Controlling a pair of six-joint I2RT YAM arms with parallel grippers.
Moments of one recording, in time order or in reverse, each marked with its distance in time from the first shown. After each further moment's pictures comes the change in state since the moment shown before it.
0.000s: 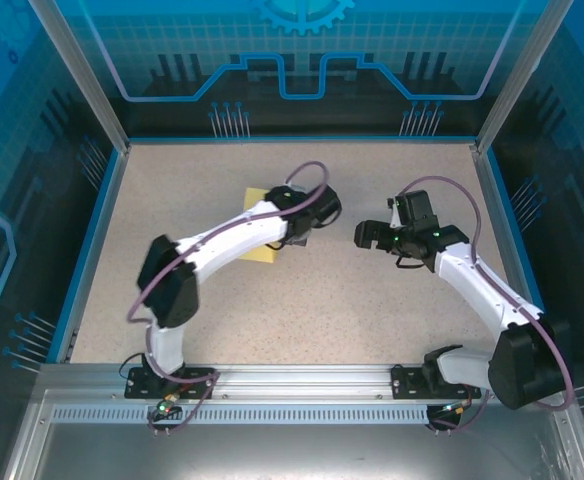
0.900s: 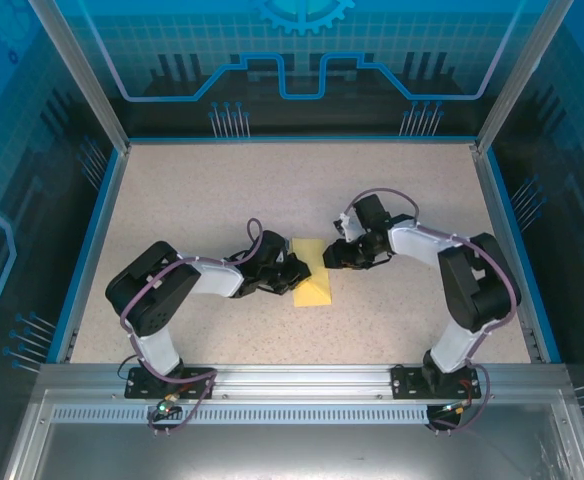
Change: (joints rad) left arm 0.153 -0.214 -1.044 1.538 0.992 -0.550; right arm 0.113 0.445 0.085 0.098 -0.460 -0.141
